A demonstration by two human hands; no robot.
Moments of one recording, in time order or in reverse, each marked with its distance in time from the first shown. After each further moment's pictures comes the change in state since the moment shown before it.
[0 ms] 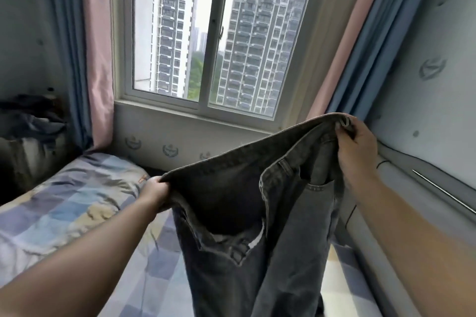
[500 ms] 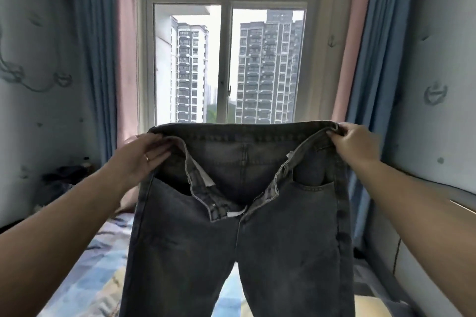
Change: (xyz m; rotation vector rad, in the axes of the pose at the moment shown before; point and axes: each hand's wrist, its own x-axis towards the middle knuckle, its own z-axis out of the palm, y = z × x) left_hand -0.058 0.213 -0.076 -0.552 -0.252 0.367; right_hand 0.087 -0.031 0.003 -0.405 -0.065 -0.091
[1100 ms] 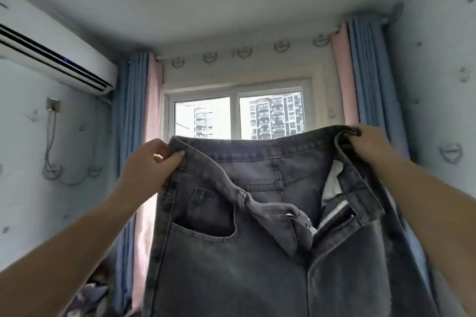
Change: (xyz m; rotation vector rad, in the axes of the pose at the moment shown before) left_hand -0.041 0.140 0.098 1.069 0.147 0.905; right_hand 0.125 -0.071 -0.086 0.065 0.099 -0.038
